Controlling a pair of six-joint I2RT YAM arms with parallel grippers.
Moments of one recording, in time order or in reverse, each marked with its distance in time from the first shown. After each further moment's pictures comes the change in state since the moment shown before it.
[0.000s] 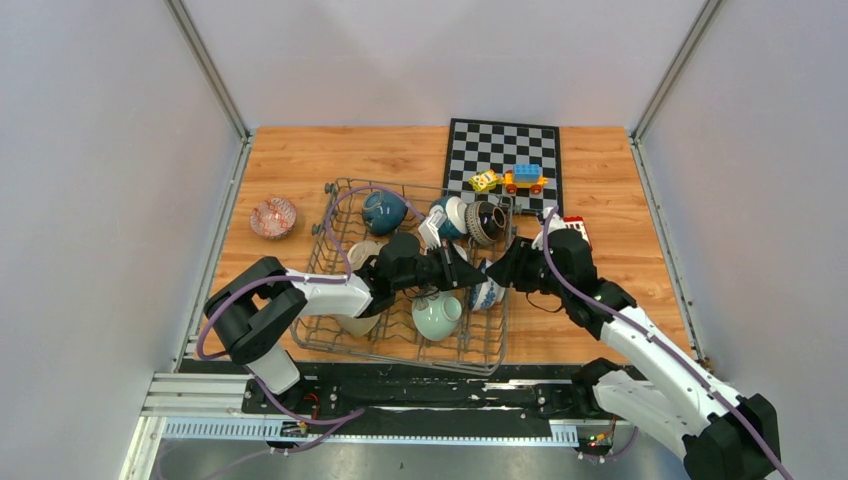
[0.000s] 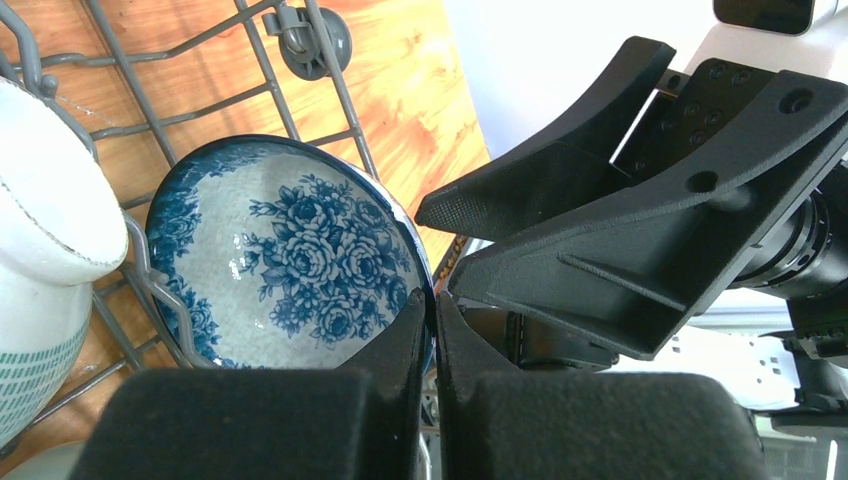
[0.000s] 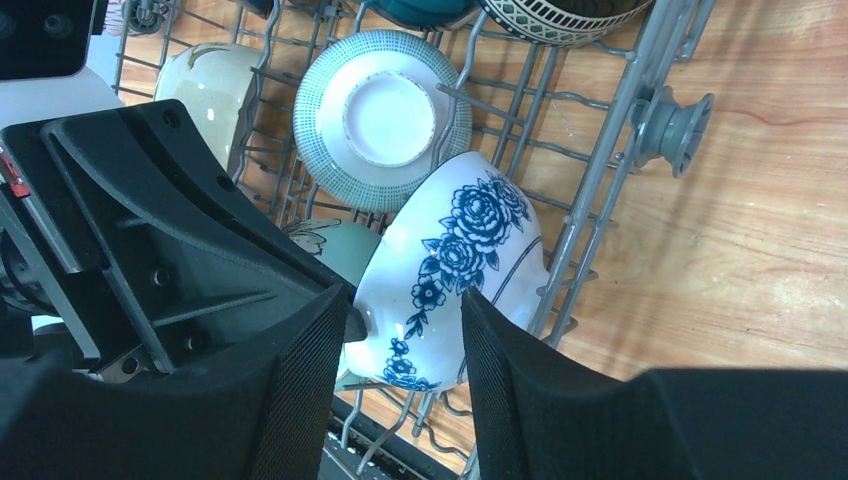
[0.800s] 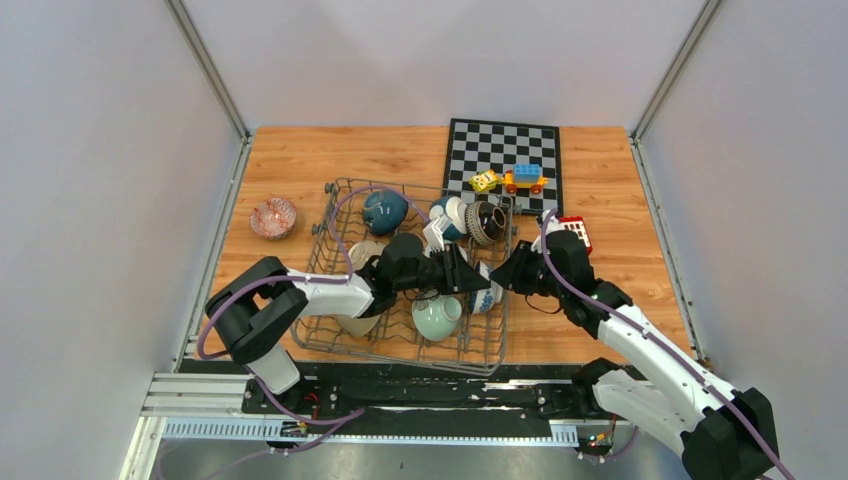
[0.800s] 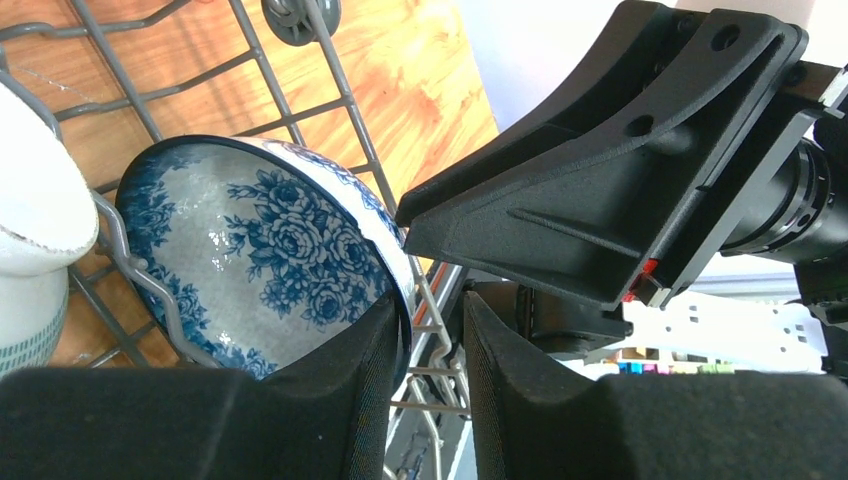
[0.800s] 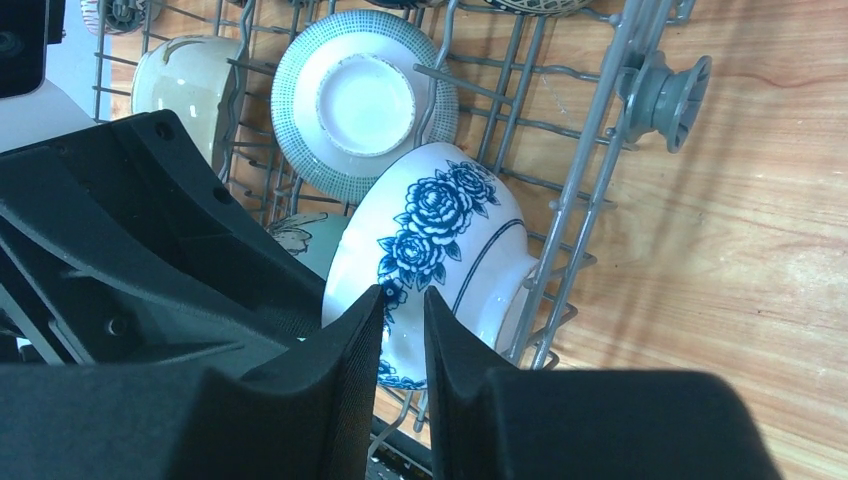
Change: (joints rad) left arm -0.008 0.004 0.006 -0.033 0.048 0.047; right arm -0.003 0.024 -0.023 0.005 -0.010 0.045
